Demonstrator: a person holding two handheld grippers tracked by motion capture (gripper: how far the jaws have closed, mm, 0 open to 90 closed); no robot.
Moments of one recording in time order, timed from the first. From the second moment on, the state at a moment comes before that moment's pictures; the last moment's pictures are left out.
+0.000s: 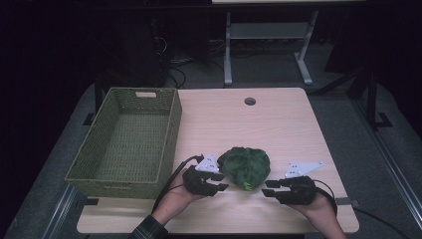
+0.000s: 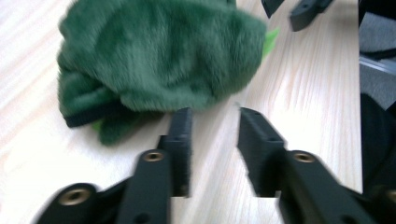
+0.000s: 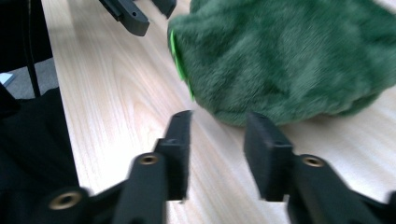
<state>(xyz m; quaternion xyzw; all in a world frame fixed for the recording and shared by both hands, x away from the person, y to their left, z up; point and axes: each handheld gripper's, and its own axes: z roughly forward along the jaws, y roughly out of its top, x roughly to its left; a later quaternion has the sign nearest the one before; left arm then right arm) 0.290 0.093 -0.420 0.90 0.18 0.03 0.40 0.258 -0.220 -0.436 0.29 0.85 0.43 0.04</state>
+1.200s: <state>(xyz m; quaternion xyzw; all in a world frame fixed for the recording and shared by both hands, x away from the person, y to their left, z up) 0.331 0.071 -0.450 0.91 0.22 0.04 0.34 0.298 -0.204 -0.464 0.32 0.87 0.37 0.05</state>
